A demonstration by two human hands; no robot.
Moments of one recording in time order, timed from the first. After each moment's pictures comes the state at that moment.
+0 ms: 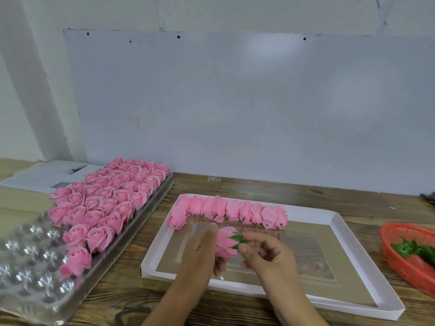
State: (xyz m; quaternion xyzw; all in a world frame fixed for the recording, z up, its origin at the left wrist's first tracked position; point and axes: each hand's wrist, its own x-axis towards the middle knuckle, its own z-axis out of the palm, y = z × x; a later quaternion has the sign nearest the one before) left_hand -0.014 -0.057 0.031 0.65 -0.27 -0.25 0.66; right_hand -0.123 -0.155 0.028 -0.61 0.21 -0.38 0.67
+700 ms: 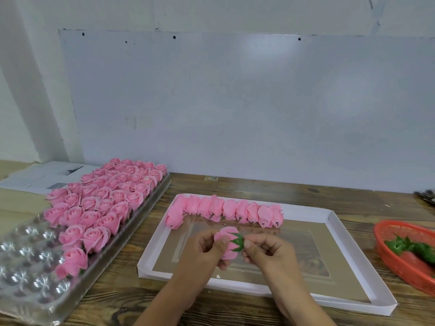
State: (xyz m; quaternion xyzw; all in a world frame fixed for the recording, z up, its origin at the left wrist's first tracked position) left_hand -0.015 -0.055 0.029 0.58 -0.36 -0.27 0.67; right_hand -0.130 -0.168 0.031 -0.63 0.21 -0.35 0.66
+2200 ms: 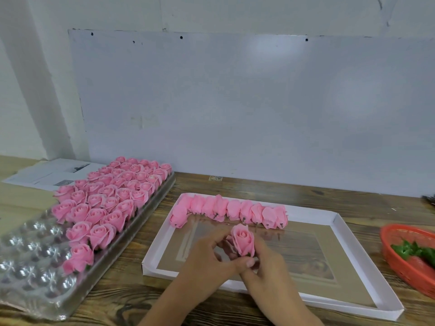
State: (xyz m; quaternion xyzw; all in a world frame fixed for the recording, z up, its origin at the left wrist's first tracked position) left_hand -0.012 -0.056 0.026 0.67 -0.47 -0.15 0.55; right_hand -0.133 -0.153 0.028 -0.85 0.17 -0.28 0.41
